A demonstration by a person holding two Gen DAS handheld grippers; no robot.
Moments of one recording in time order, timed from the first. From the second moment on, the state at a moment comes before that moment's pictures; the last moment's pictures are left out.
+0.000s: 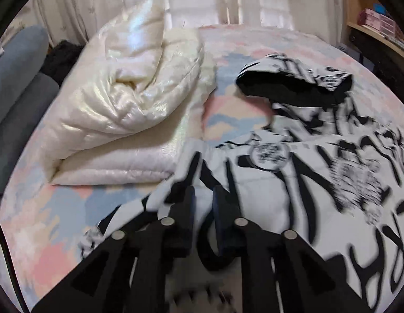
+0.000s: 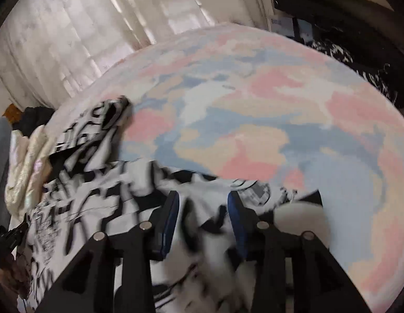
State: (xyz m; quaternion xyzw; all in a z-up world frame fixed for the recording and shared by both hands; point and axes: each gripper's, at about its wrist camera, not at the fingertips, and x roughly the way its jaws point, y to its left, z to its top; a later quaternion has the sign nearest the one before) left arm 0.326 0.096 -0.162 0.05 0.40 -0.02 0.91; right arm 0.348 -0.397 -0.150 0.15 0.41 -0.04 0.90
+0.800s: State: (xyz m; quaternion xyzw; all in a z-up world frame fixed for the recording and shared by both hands) left arm 0.165 0.152 -0.194 -0.16 0.40 0.04 0.90; right arm 0.185 -0.370 -0.164 0.13 0.42 -0.02 0.90
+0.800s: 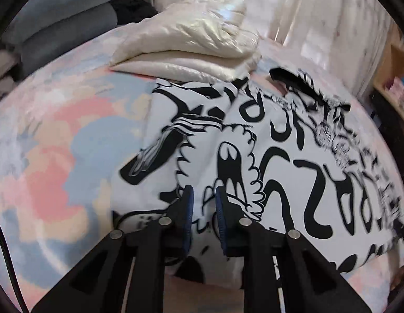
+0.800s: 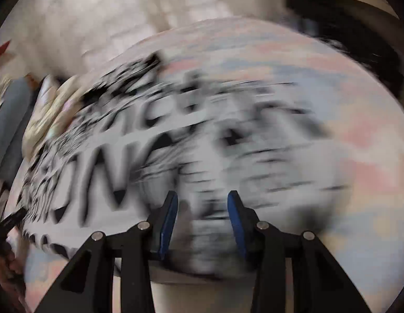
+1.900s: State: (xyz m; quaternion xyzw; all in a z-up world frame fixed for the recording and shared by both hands) left arm 0.150 0.162 -0.203 -0.19 0.39 0.01 0.90; right arm 0.130 -0.393 -0.180 0.20 0.42 -0.05 0.88
